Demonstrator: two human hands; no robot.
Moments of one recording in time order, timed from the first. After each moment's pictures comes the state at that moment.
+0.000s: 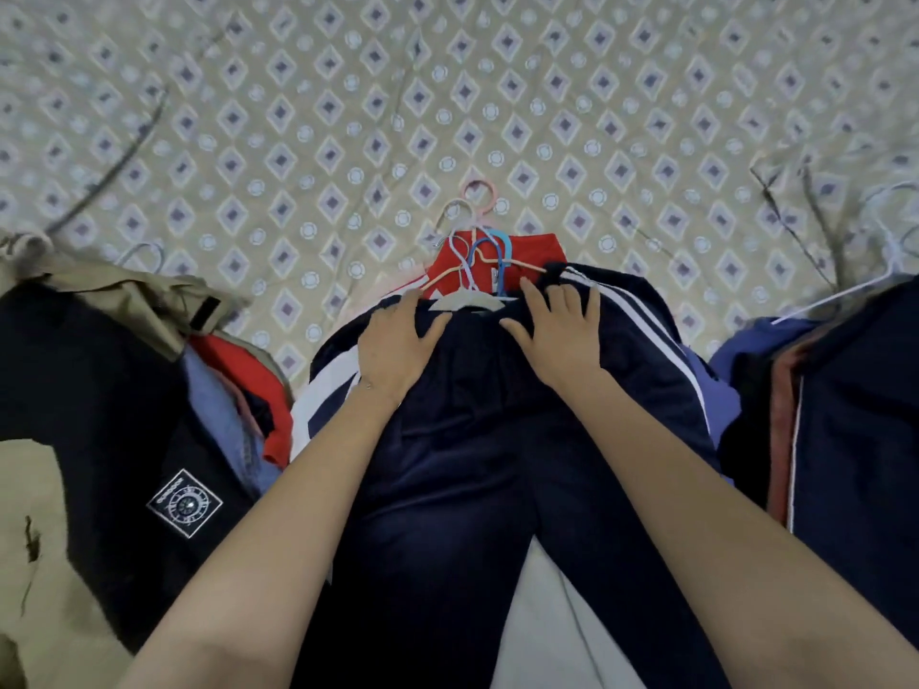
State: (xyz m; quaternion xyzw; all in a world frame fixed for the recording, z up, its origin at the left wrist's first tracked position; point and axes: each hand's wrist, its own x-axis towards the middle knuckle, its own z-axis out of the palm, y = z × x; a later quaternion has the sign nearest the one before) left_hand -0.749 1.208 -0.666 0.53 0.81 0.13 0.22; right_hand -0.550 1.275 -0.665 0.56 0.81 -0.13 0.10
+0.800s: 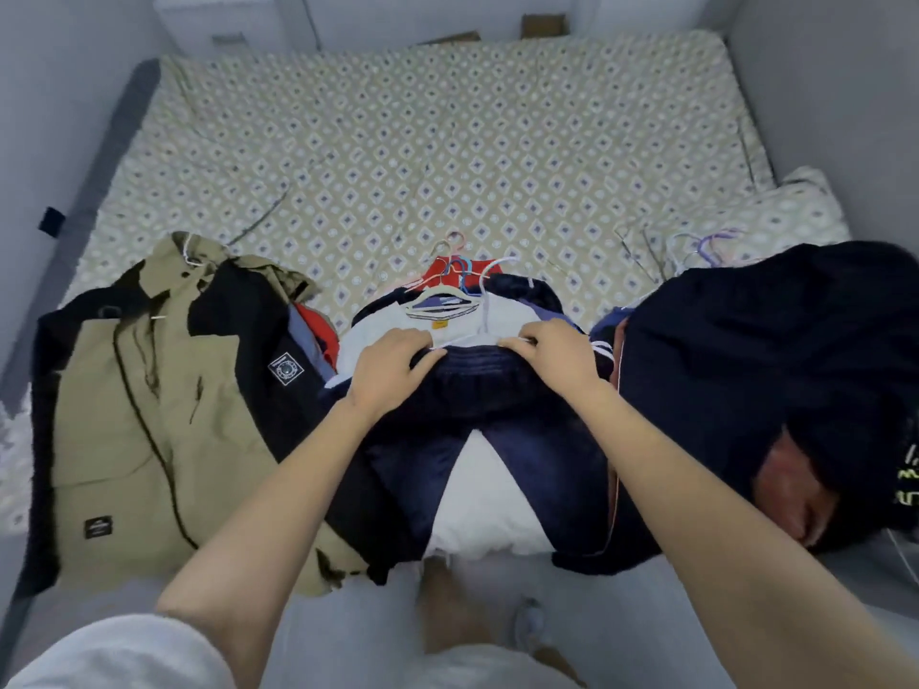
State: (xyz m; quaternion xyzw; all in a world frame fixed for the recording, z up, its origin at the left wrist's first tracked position) left_hand -0.628 0.994 -0.383 0.67 0.70 0.17 0.17; right_hand -0.399 1.103 -0.383 0.52 0.82 -0.24 -0.05
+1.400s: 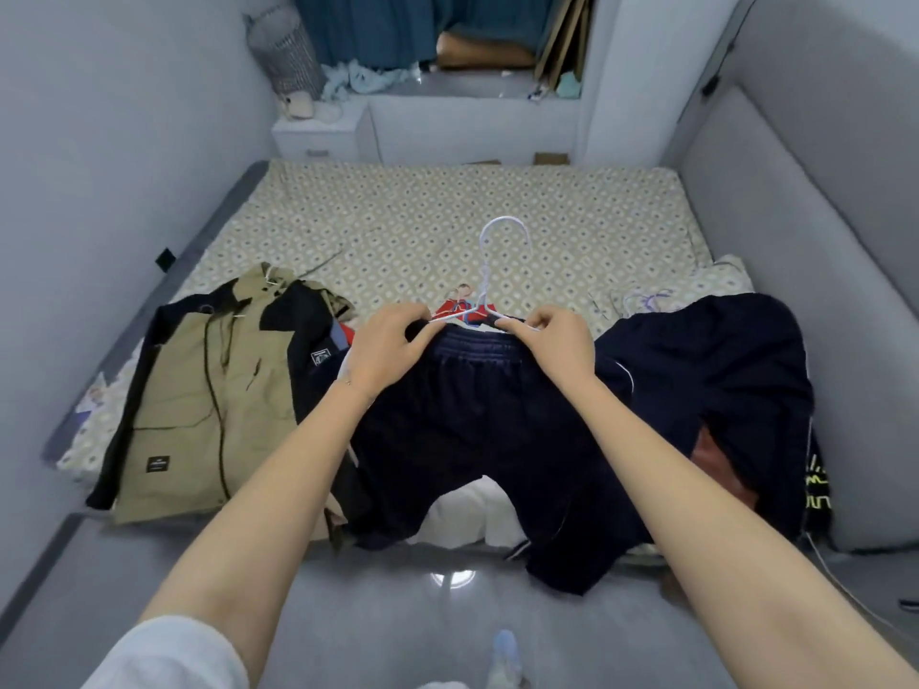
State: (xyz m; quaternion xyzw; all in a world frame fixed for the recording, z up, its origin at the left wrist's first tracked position) left_hand -0.525 0.842 -0.207 0.63 0.72 0.28 0.03; right_hand -0.308 0.942 -0.200 0.56 0.71 -0.33 -0.26
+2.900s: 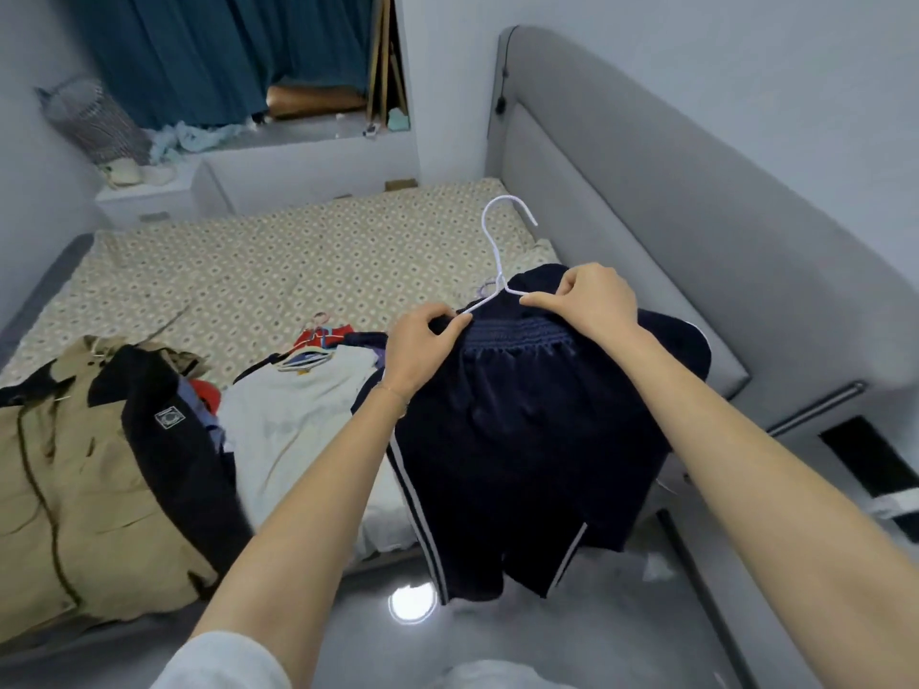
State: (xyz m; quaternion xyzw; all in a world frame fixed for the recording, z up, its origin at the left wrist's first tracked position) left_hand -0.197 0.912 -0.189 0.62 0.64 0.41 0.21; right_hand 0.028 0.946 -0.109 0.66 0.70 -0.17 -0.21
